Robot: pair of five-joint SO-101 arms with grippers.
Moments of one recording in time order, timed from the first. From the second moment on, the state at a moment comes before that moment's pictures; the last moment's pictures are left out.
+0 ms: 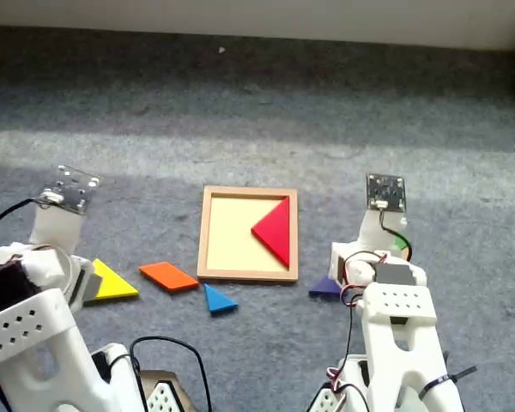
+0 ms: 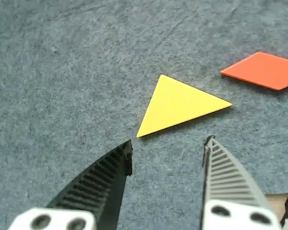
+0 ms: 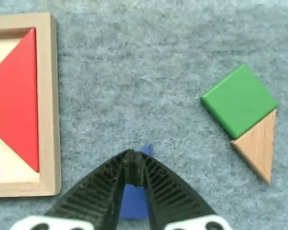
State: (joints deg) left arm -37.5 -53.8 43.7 86.6 -38.1; right arm -4.1 -42.5 69.8 41.5 0.5
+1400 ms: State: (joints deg) left arm -42.0 -23.3 51.4 67.1 -73.5; right arm -4.1 -42.5 69.8 41.5 0.5
